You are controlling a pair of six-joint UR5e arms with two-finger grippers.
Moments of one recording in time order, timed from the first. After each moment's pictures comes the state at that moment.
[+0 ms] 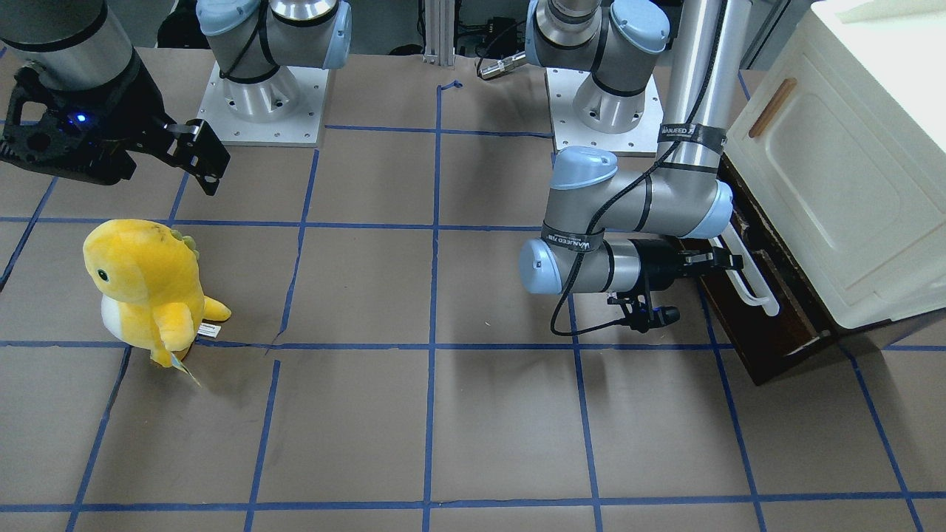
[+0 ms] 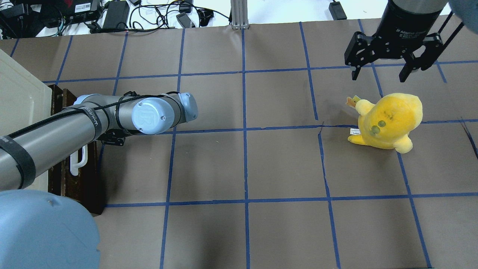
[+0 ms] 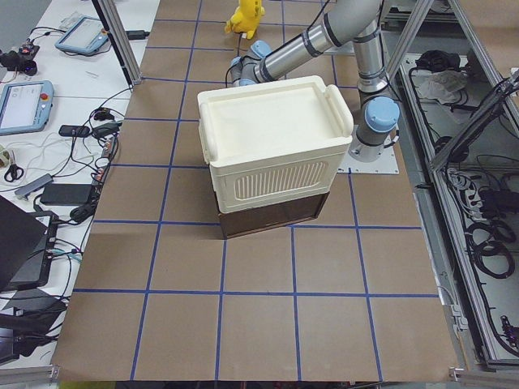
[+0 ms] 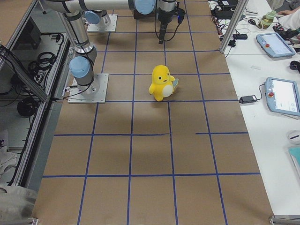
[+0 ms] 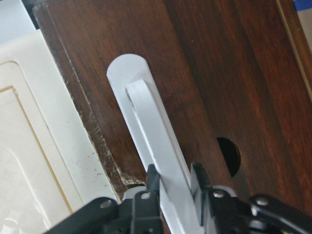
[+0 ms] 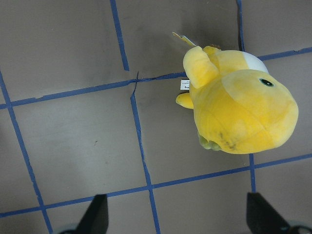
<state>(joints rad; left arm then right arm) -1.69 -2.03 -1.85 -1.78 2.85 -0.63 1.51 -1.53 1.48 -1.44 -1.63 0.11</state>
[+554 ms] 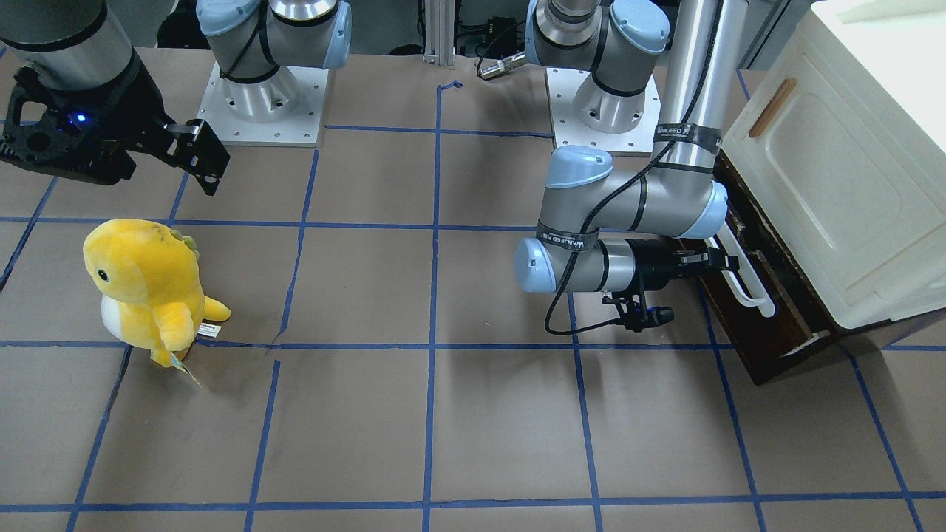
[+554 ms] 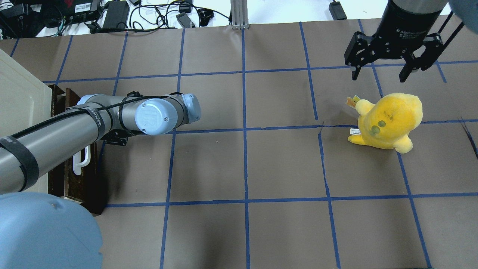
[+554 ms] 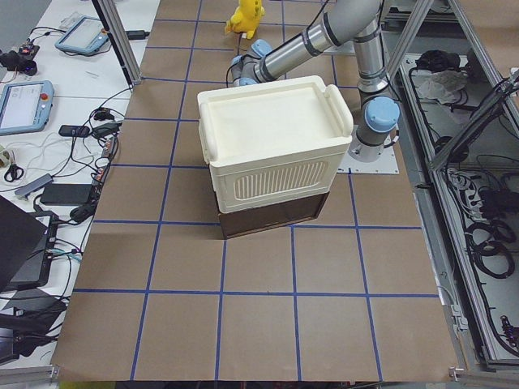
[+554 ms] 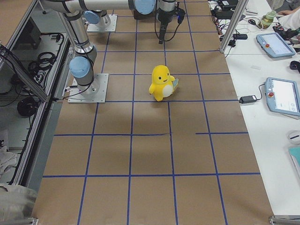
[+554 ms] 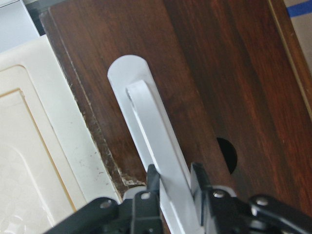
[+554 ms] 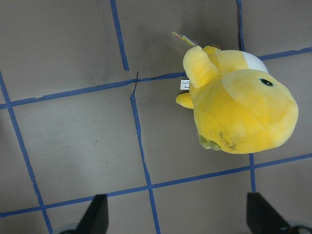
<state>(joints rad) -1.71 -2.03 -1.85 -1.78 2.85 -0.63 1.51 -1.53 1.48 -1.44 -1.63 0.11</state>
